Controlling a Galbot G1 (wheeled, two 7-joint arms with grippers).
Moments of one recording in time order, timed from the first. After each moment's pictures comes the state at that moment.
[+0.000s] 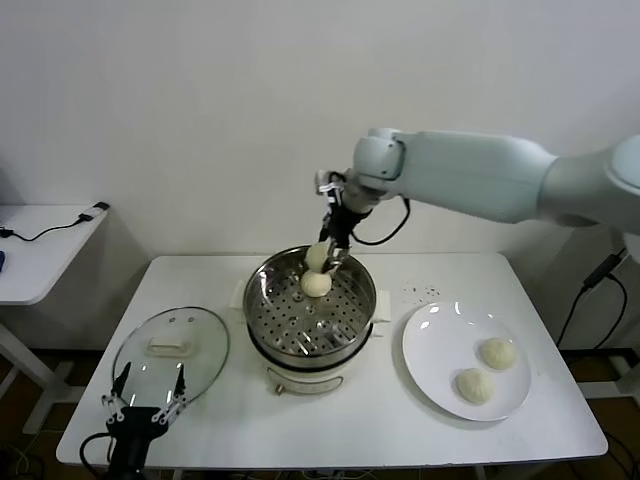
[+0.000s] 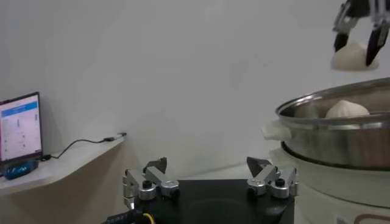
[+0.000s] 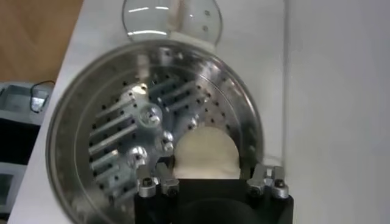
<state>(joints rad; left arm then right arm) 1.83 -1.49 -0.73 -2.11 0.05 -0.15 -0.01 0.74 1.33 -1.57 1.14 0.91 -0.42 -0.89</state>
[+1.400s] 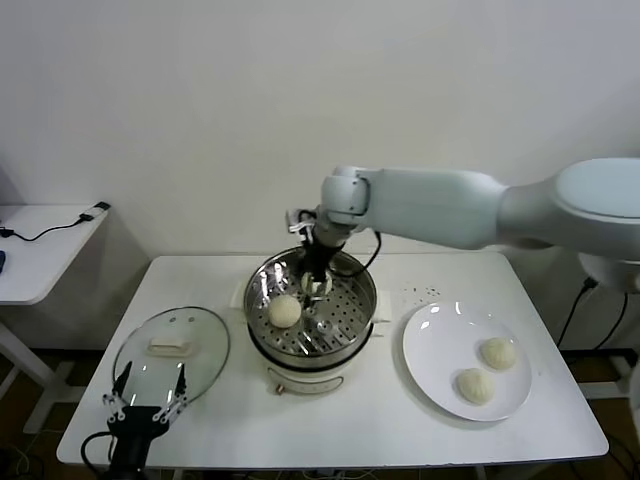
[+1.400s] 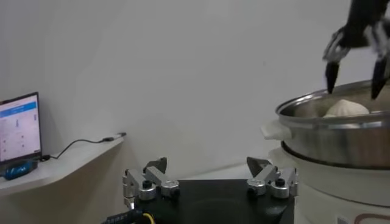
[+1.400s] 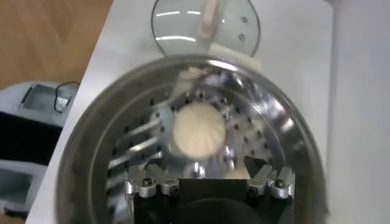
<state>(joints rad) 1.82 -1.48 -0.73 -2.11 0.05 -0.14 -0.01 0.77 1.19 -1.56 1.28 0.84 -0.40 -0.93</state>
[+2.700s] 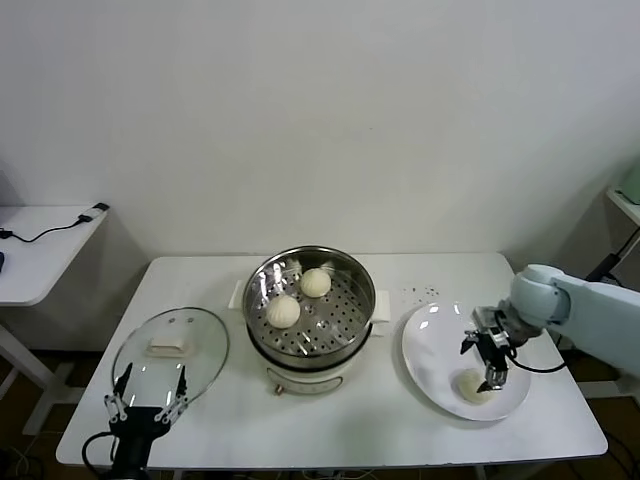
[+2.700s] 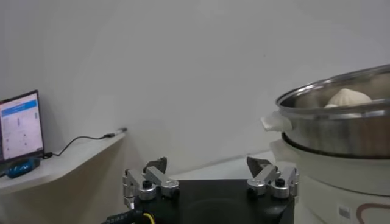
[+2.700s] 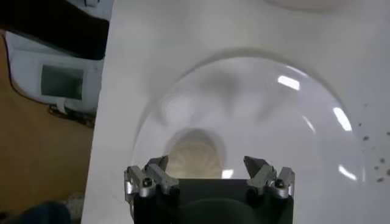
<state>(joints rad) 1.82 -1.51 -0.73 -2.11 0.10 -0.11 -0.01 0.21 0.51 -1.26 1.46 0.16 -0.27 -1.02</state>
